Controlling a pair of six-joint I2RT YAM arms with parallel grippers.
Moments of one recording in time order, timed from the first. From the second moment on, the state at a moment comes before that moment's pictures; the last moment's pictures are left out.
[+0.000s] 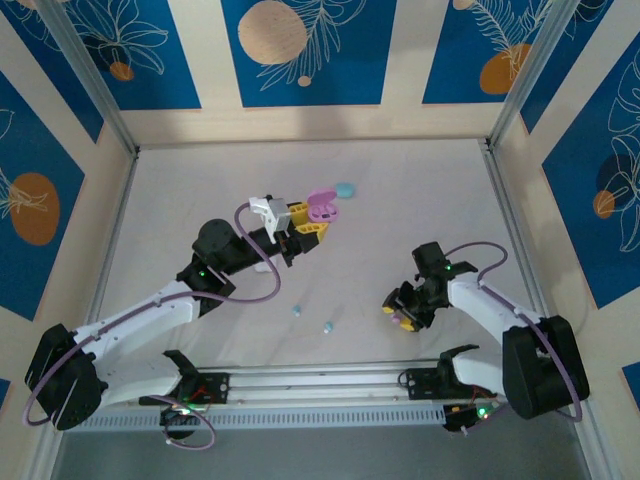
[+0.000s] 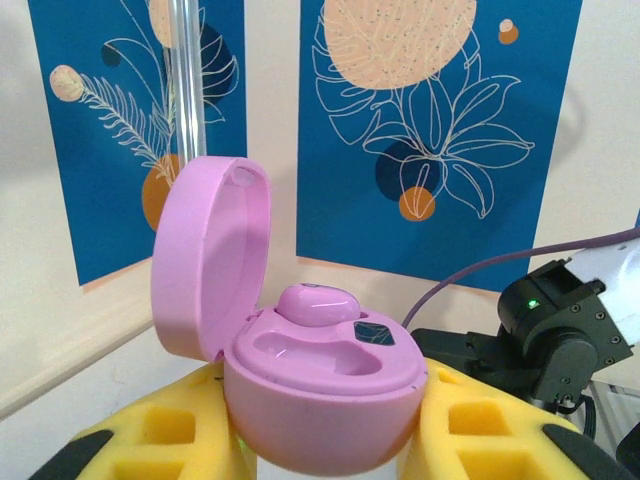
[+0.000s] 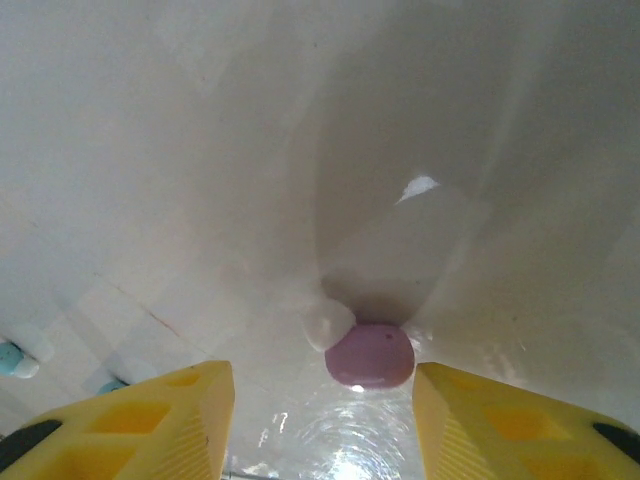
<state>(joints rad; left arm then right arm) -0.76 1.12 0.74 0.58 0.41 -0.10 0.26 1.19 0.53 -0.77 -0.41 0.89</state>
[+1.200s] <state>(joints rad) -0.76 1.14 0.74 0.58 0.41 -0.10 0.30 1.34 0.60 -0.67 -0.42 0.76</state>
